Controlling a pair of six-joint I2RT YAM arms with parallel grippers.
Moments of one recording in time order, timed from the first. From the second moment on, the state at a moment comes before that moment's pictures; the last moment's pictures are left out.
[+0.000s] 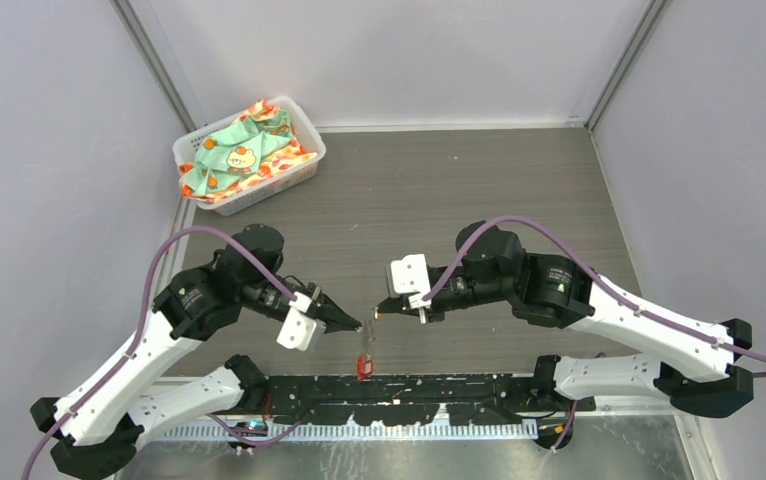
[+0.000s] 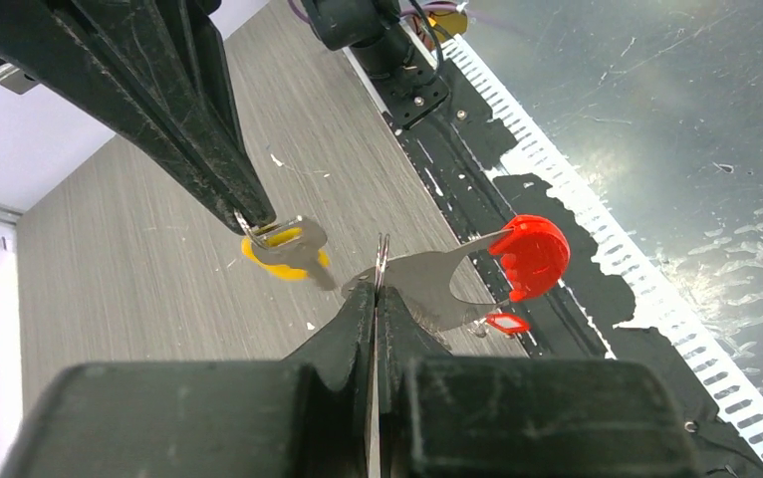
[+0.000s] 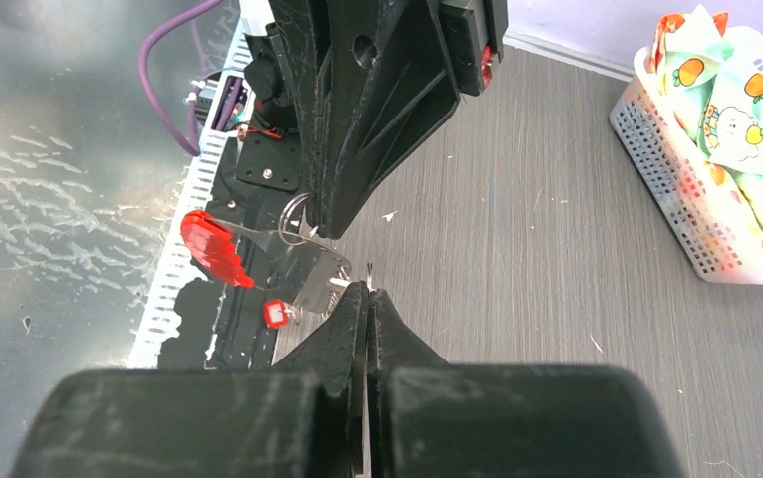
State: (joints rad) left arm -0.82 0.81 1.10 -0.89 0.95 0.99; right arm 1.18 1.06 1.26 -0.55 -0.39 -0.41
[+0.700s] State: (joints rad) left arm -0.82 0.83 1.10 -0.80 0.96 0.78; right arm 1.18 1.07 1.29 -0.64 -0.48 -0.58
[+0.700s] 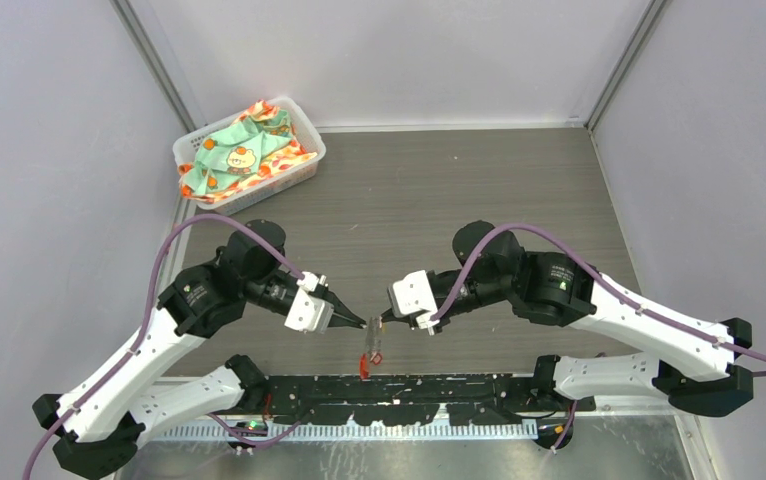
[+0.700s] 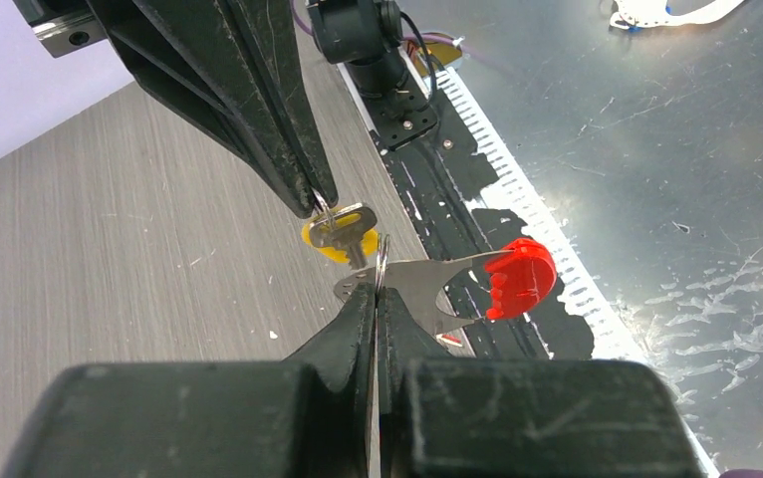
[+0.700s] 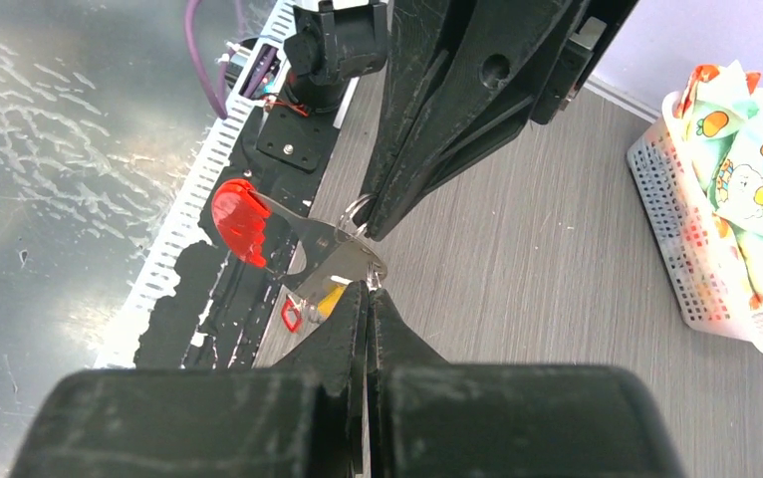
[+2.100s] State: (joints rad) left arm -0.82 0.84 1.10 -0.80 0.95 0.76; right arm 1.19 1.15 1.36 -0.68 -0.56 -0.64
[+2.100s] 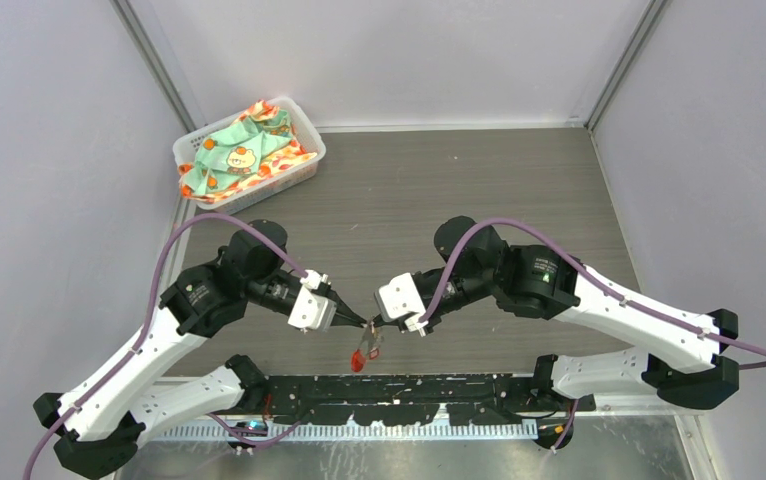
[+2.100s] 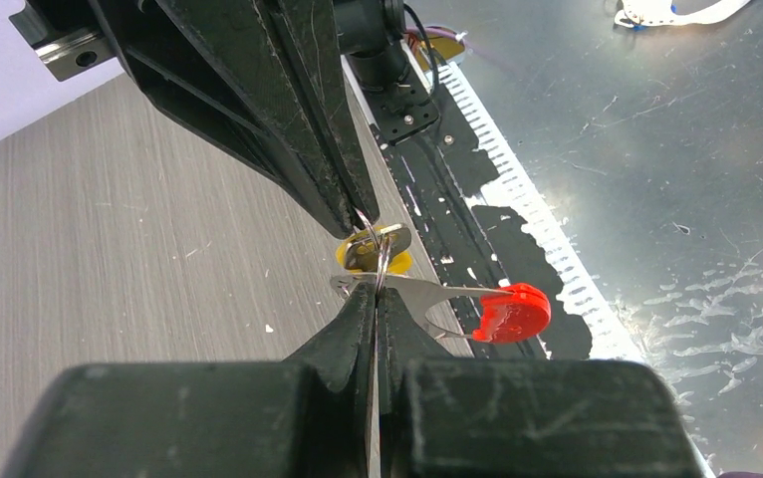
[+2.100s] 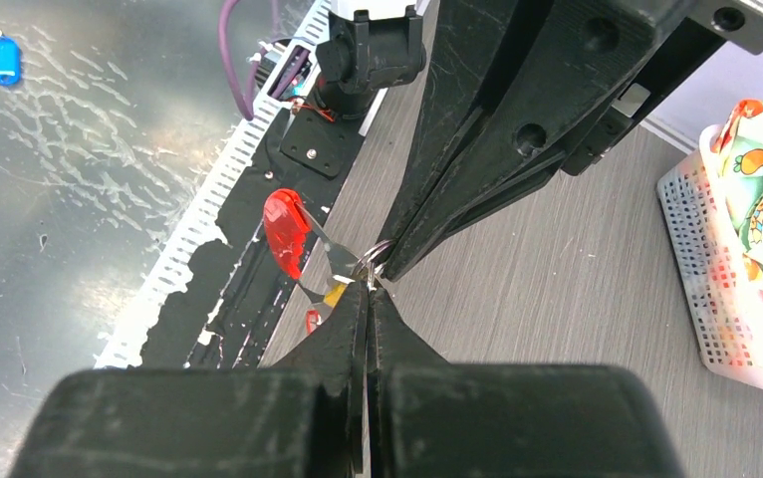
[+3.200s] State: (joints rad) left arm -0.82 0.84 1.10 -0.79 0.94 0.73; right arm 1.19 1.14 1.36 -0.74 -0.56 -0.64
